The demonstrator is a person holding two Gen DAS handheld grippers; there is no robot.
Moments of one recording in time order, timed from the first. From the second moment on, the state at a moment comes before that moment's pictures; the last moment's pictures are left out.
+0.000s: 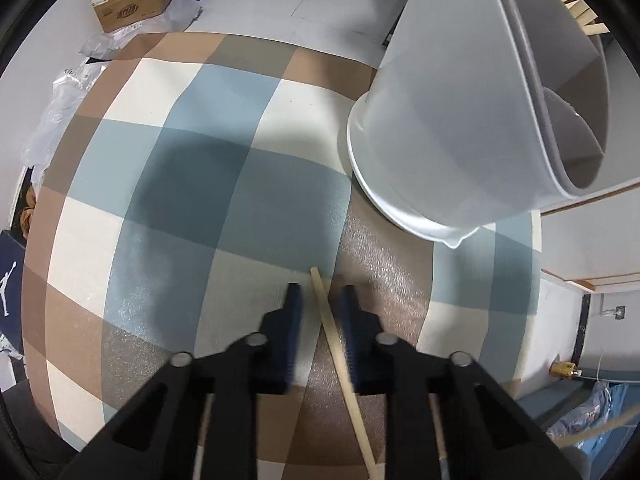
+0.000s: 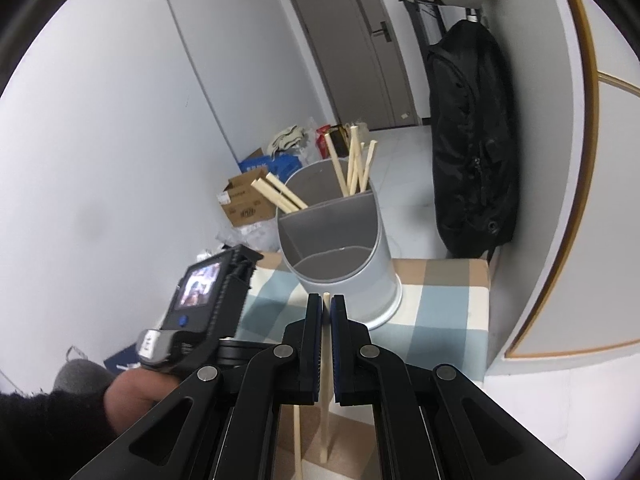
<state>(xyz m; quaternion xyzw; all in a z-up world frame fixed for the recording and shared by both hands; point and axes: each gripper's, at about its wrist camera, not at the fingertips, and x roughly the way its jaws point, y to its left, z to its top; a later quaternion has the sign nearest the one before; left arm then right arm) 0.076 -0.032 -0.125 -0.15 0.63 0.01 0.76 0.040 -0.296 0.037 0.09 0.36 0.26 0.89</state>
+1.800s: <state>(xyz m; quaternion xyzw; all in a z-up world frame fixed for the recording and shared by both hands) -0.024 -0.009 0.084 -0.10 0.23 -0.13 0.96 0.049 -0.271 0.122 0.05 0.29 0.25 0.93</state>
